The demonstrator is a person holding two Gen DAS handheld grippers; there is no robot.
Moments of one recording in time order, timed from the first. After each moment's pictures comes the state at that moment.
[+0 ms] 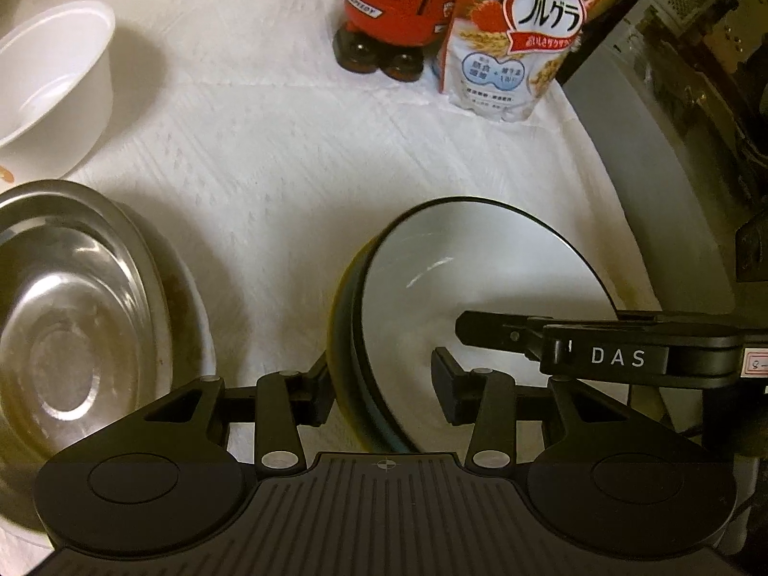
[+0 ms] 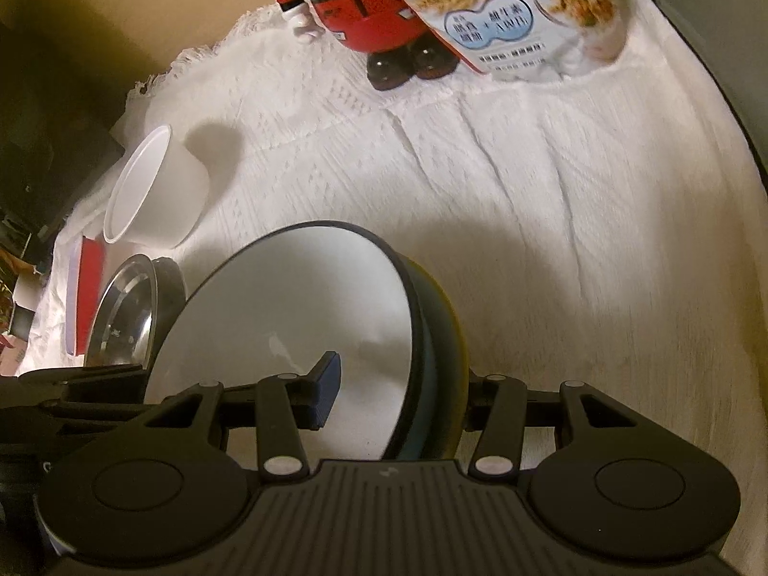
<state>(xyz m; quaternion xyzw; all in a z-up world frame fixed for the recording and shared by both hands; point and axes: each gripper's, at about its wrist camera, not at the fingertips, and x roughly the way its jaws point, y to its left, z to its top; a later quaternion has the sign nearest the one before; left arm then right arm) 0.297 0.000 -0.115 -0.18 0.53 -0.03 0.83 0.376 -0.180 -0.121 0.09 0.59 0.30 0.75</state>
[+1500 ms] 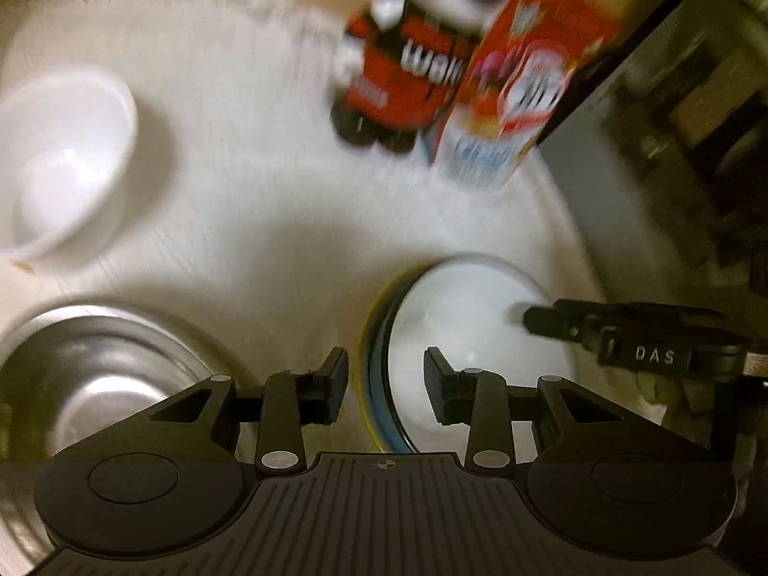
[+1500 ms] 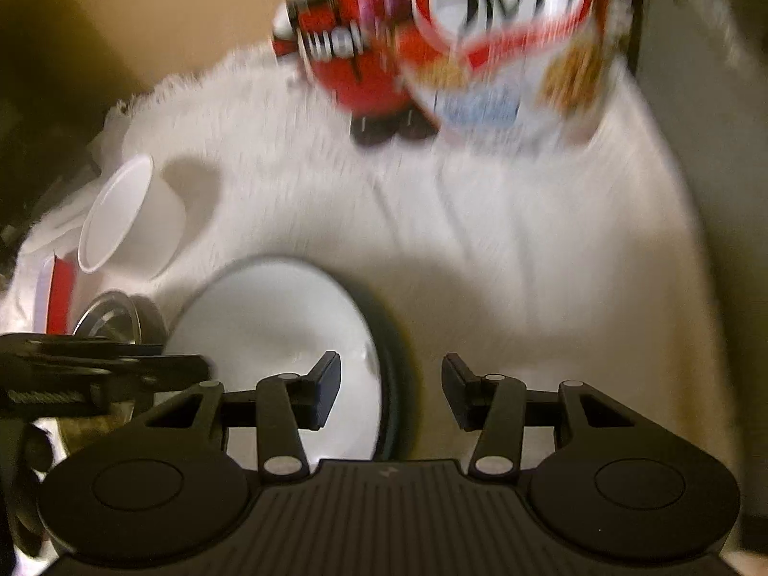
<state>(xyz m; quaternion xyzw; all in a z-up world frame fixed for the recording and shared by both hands) 0.304 0.072 -0.074 -0.21 0.47 -0.09 0.85 0.388 -0.174 -0.073 0.02 0.54 0.26 0.80</state>
